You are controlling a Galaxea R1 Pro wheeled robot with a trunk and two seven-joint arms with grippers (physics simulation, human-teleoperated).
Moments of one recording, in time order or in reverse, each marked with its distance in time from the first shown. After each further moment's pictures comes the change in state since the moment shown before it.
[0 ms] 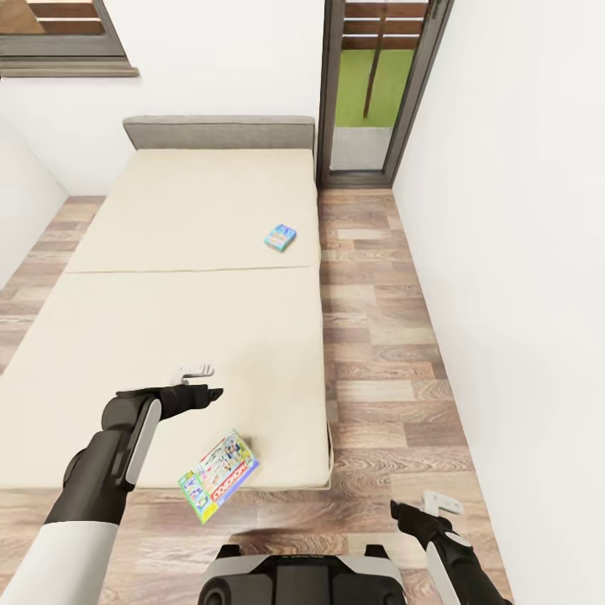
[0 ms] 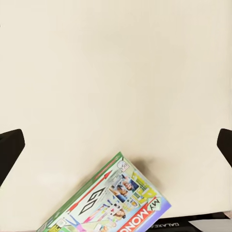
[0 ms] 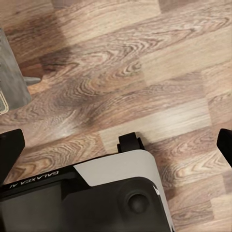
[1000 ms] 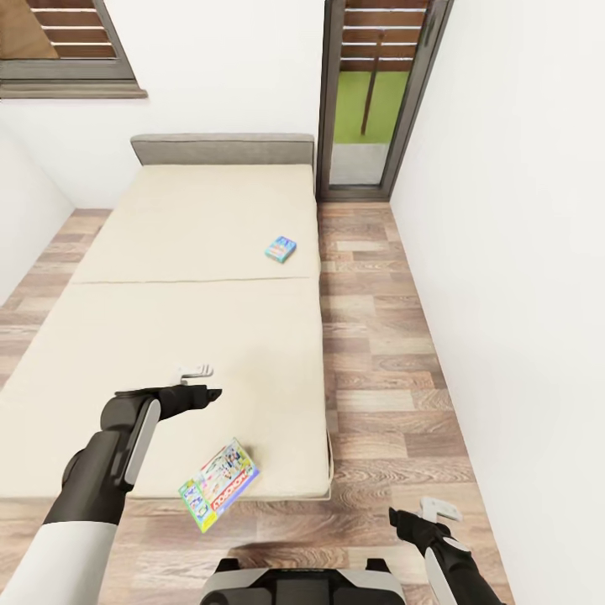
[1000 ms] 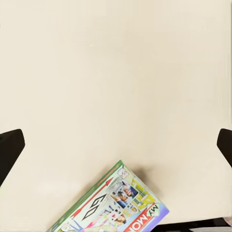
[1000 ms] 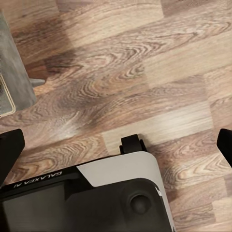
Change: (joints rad) left arm 0.001 0.004 0.000 0.000 -0.002 0.001 0.000; right arm -0.001 0.000 0.006 0.037 0.004 -0.006 0.000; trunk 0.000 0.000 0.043
